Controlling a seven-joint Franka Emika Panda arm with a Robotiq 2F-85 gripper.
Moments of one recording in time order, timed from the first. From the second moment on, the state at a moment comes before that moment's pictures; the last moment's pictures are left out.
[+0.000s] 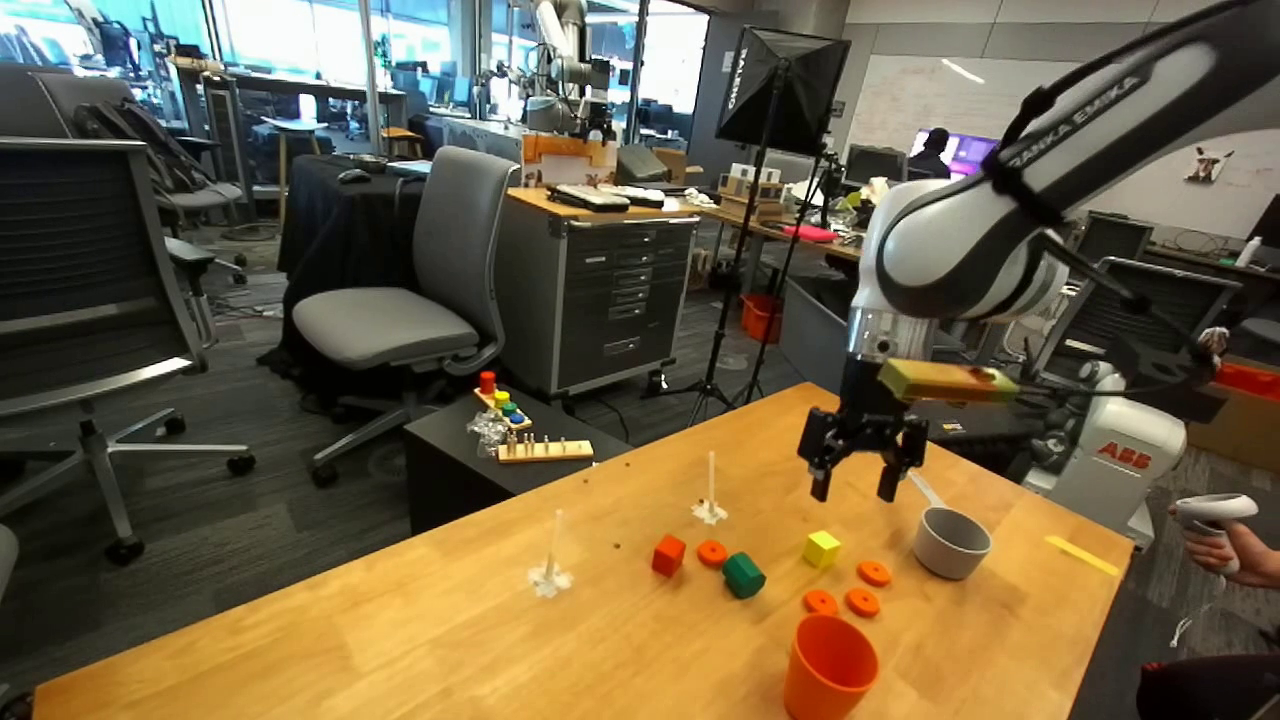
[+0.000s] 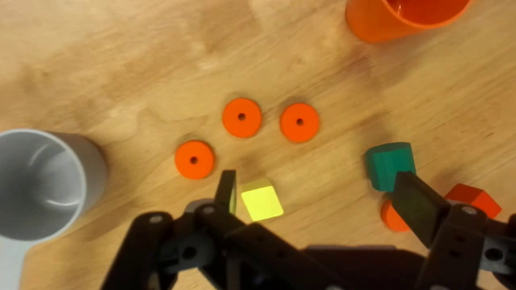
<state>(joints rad) -0.04 0.67 0.03 -1.88 0.18 2.34 0.27</state>
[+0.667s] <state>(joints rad) 0.00 0.86 -0.01 -1.66 0.18 2.26 0.29</state>
